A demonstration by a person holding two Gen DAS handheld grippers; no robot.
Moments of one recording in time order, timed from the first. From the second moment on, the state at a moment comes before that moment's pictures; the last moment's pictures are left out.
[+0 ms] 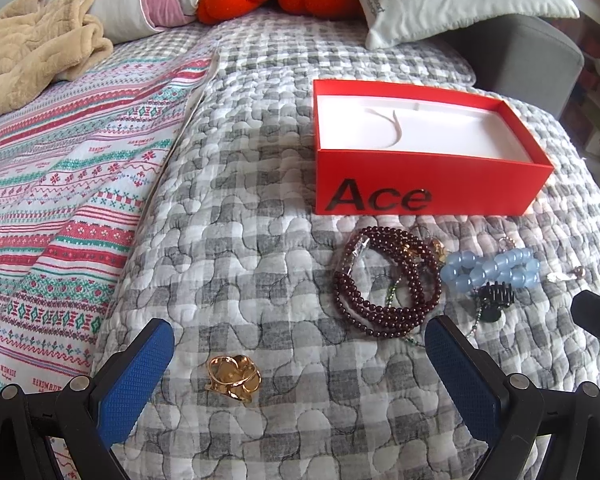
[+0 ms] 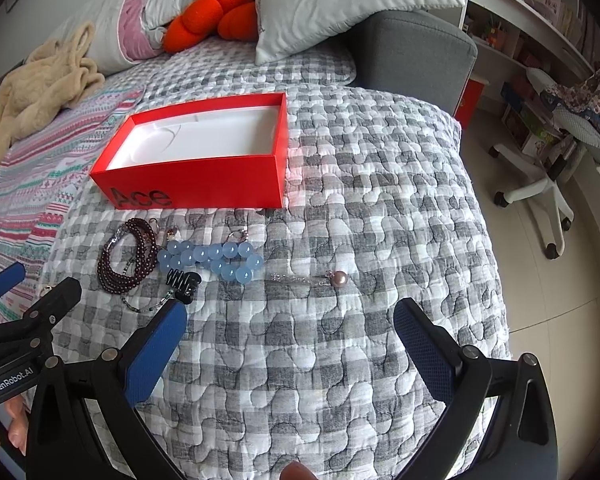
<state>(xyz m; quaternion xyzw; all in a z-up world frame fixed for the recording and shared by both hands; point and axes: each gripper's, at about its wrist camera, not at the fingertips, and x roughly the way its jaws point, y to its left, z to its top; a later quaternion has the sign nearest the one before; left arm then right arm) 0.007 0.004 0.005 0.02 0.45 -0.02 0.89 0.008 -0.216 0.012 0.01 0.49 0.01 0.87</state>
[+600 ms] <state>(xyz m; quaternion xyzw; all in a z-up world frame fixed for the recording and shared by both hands) 0.006 0.006 0.007 0.01 0.45 -0.02 0.89 0.009 -0.215 0.012 0.01 0.49 0.02 0.87</state>
